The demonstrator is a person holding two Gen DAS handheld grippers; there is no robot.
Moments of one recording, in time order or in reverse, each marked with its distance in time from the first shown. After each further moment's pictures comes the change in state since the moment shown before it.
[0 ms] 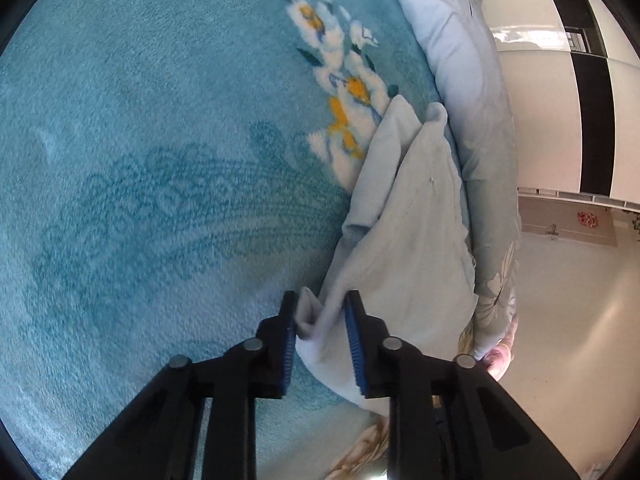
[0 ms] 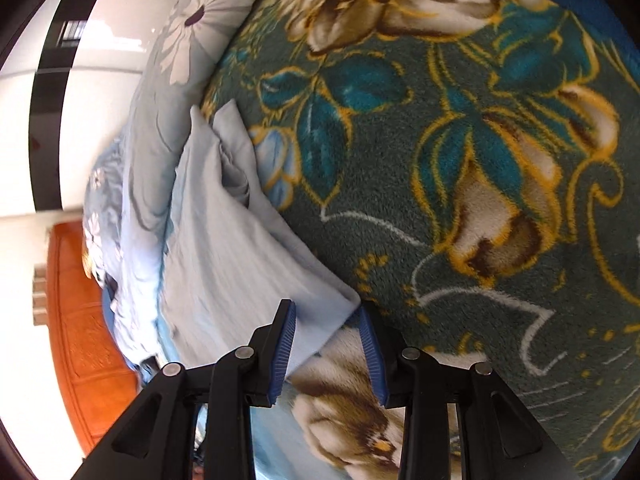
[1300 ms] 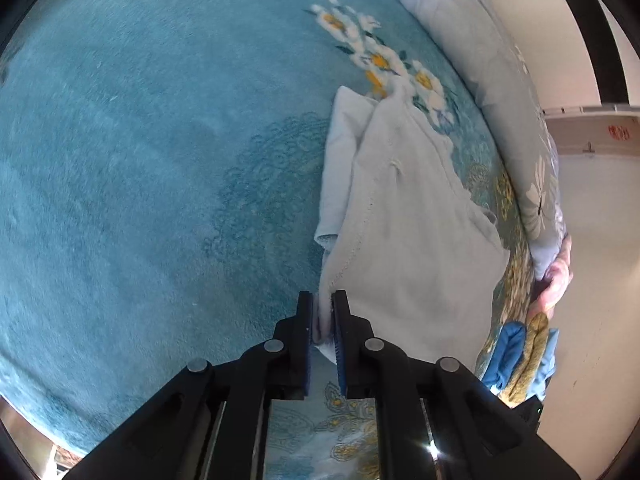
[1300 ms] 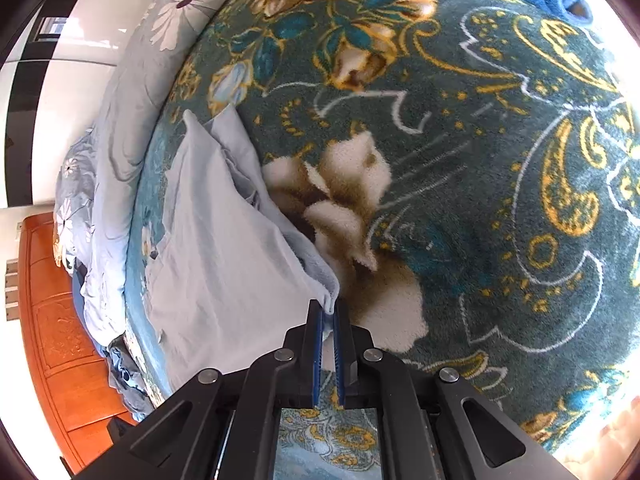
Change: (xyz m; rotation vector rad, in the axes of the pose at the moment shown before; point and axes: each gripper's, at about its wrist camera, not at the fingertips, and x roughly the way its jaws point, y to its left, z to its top) left arm -0.080 0.022 -0.054 0.267 0.104 0.239; right arm -0.078 -0.030 -0.106 -0.040 0.039 -0.153
